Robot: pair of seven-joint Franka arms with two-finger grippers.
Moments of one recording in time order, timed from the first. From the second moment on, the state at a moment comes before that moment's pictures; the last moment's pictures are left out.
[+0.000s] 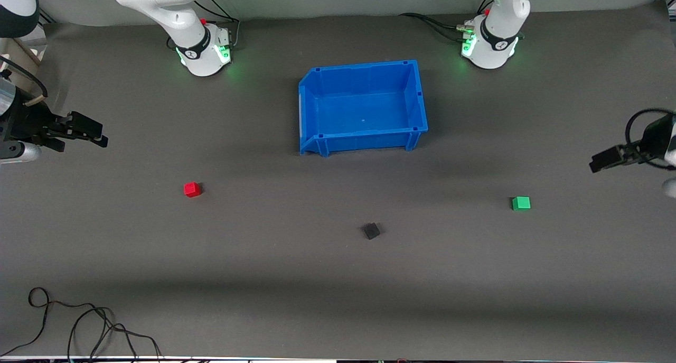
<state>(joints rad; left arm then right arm) 0.12 0.17 -0.09 -1.53 0.02 1.63 -0.24 0.07 0.02 -0.07 -1.59 0.04 1.58 -0.05</state>
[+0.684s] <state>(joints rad) 0.16 0.37 -0.09 -1.61 0.03 1.83 -0.79 0.10 0.06 -0.07 -1.73 0.04 1.68 -0.05</state>
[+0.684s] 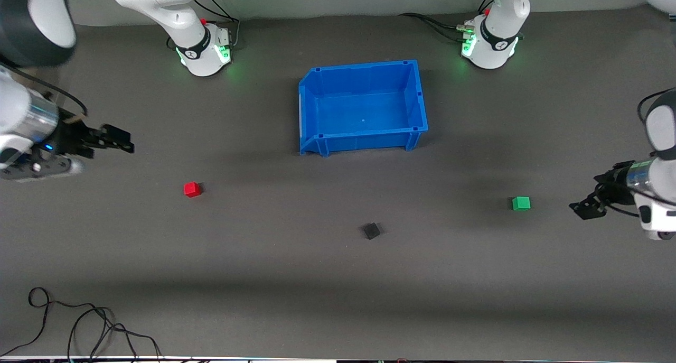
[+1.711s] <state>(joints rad) 0.16 0.51 -0.09 -1.91 0.03 2.25 -1.38 0.16 0.26 -0.07 -2.24 0.04 2.54 -0.08</state>
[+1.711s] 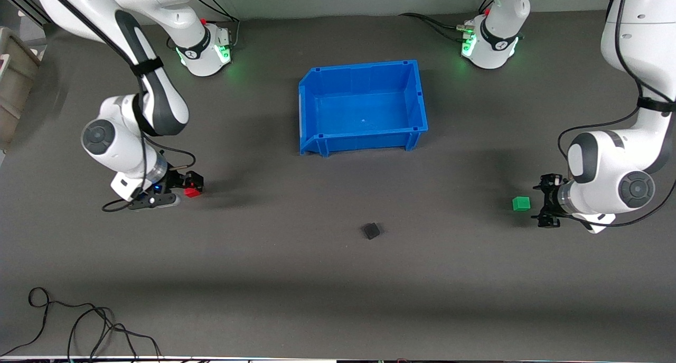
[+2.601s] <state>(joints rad) 0.16 0.53 -0.10 -1.99 0.03 2.41 -1.49 0.12 0.42 -0.08 -2.29 0.04 2.74 -0.19</state>
